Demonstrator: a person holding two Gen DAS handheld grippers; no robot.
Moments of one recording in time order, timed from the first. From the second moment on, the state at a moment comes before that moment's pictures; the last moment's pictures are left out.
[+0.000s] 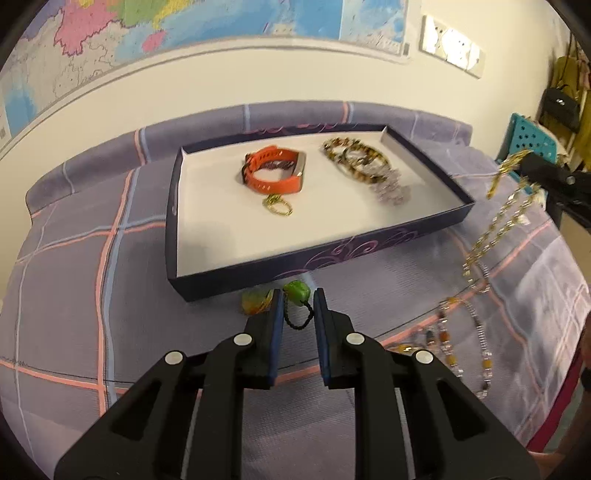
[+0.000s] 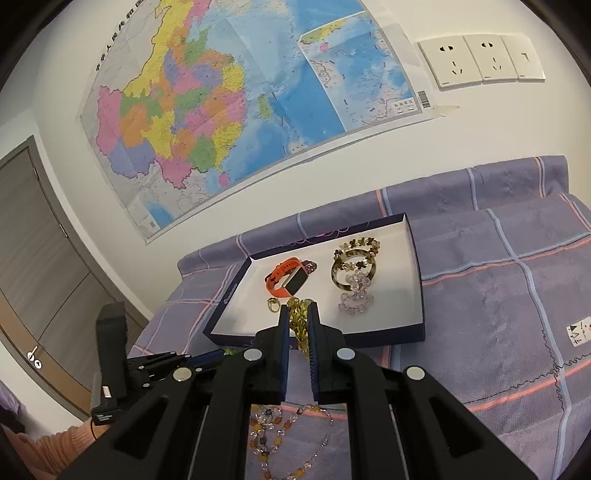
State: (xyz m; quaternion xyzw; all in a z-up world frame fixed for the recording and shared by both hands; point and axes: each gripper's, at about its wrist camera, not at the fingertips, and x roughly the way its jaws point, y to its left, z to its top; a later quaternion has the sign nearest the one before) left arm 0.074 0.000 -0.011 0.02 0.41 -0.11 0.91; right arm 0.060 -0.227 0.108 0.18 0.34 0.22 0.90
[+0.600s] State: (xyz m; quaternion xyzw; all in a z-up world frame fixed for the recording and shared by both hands) left arm 0.063 0.012 0.037 -0.01 0.35 -0.15 0.92; right arm 0.067 -0.214 0.128 0.16 0.33 0.23 0.90
